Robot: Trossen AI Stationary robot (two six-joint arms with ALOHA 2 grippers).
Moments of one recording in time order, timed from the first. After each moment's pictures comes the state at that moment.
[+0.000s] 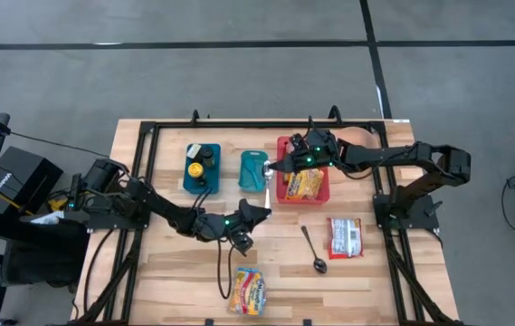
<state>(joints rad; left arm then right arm) -0.35 1.74 0.82 0.78 -0.71 1.36 -0.32 1.46 0.80 0.28 -0.30 1.00</state>
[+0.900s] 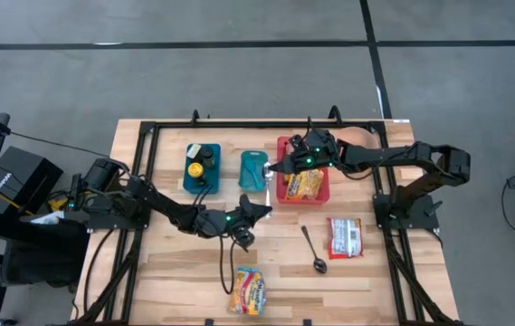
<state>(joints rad) -0.33 1.74 0.82 0.79 -0.68 1.33 -0.32 1.46 0.80 0.27 -0.31 1.00</state>
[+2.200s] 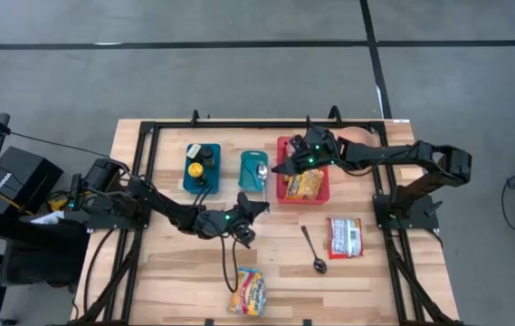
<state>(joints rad) -0.33 1.75 0.81 0.78 -0.78 1.32 -0.35 1.46 0.81 0.18 -0.37 0.88</state>
